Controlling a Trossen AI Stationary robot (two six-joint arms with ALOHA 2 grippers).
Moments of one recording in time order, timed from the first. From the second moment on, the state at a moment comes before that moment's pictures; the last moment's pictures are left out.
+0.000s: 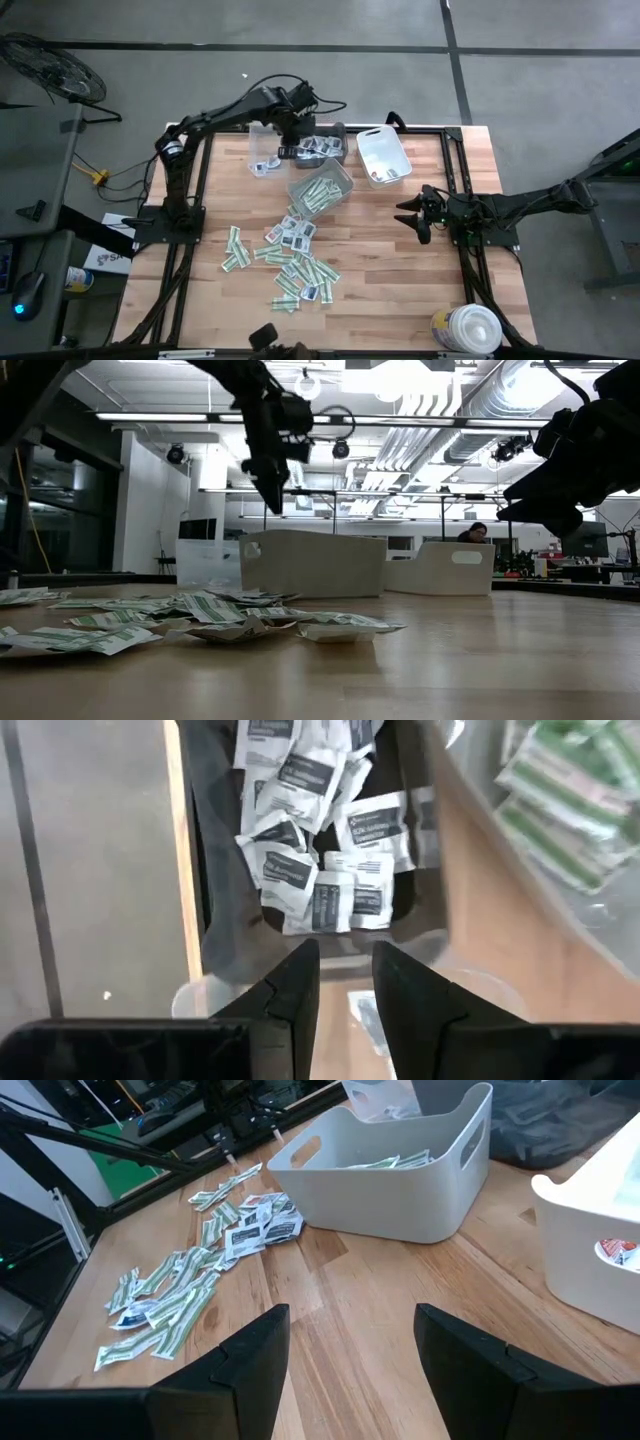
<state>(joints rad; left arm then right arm) 0.57 1.90 1.77 -1.07 -0.04 0.66 0.12 0.33 0.05 -0.04 0.25 0.52</state>
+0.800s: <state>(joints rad) 0.14 1.70 1.63 -1.30 -0.14 0.29 0.12 0.33 0.05 -0.04 0.25 0.52</state>
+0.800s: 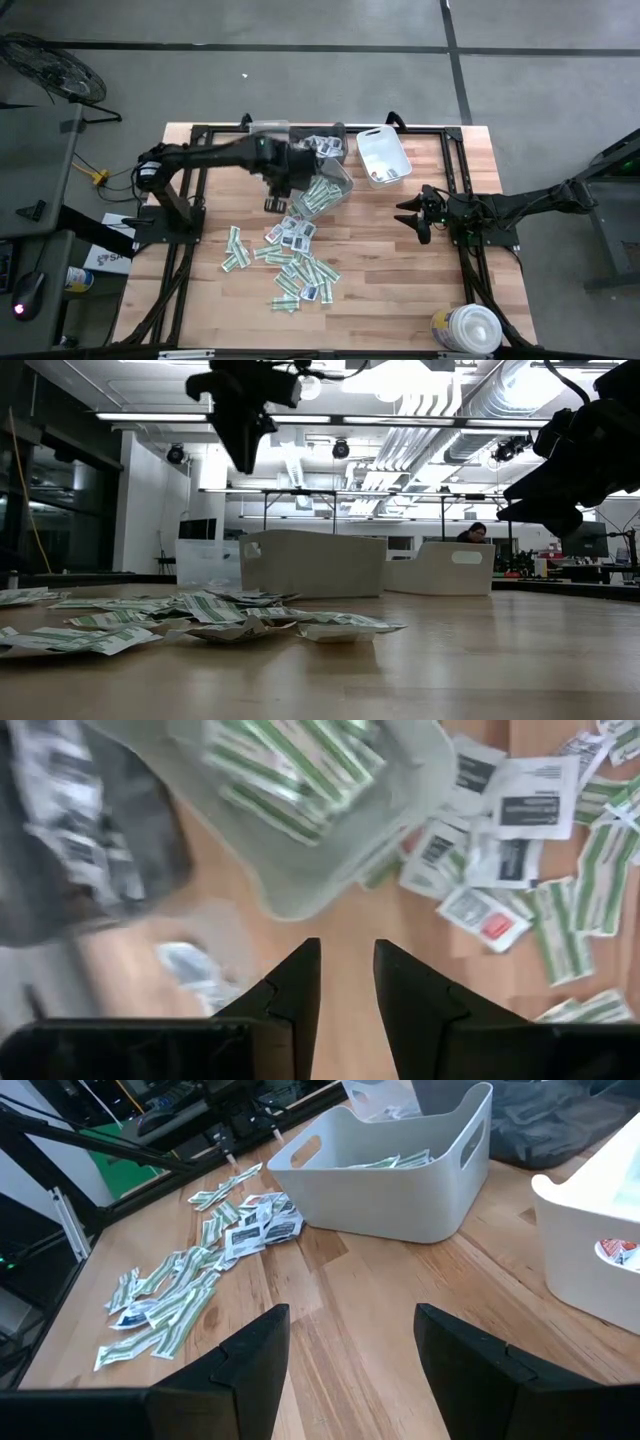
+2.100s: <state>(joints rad) -0.28 1.49 0.90 -0.92 -0.05 -0.73 0.12 0.33 0.05 -0.04 0.25 0.52</state>
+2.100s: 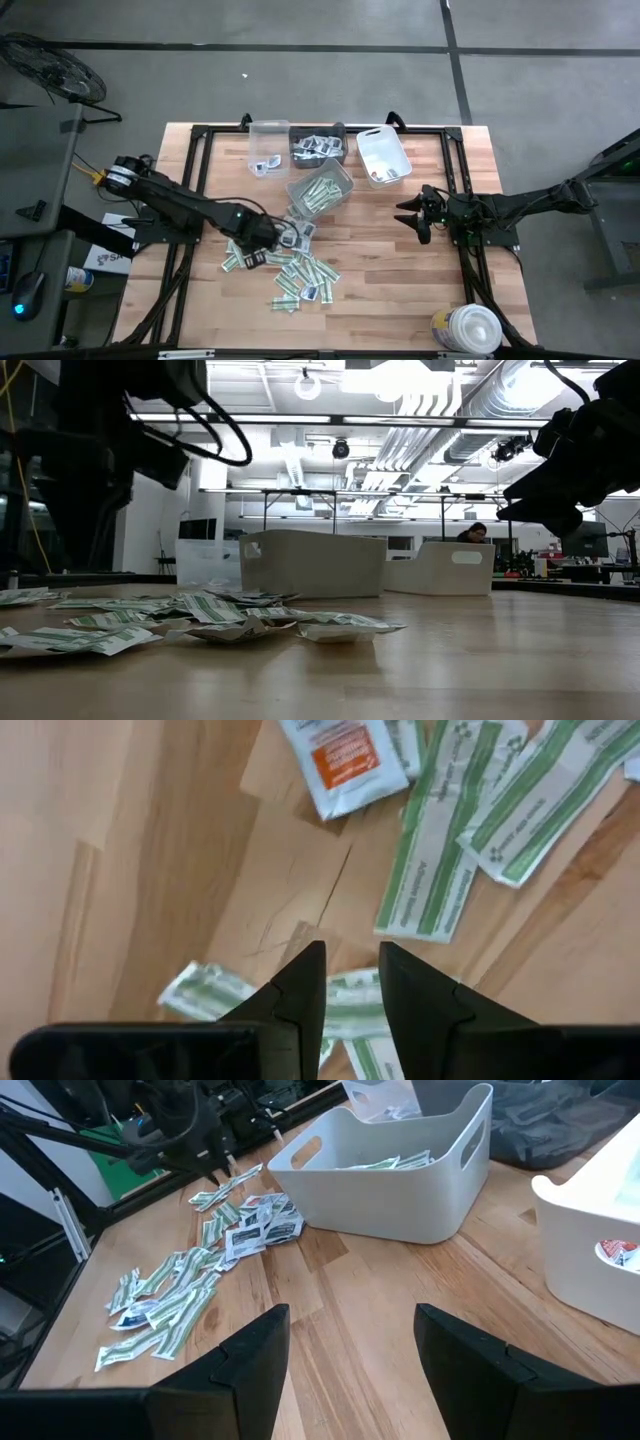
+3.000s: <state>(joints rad) -0.28 1.02 0.55 -0.80 0.03 -0.68 0.12 0.33 0.05 -0.04 0.25 0.52</state>
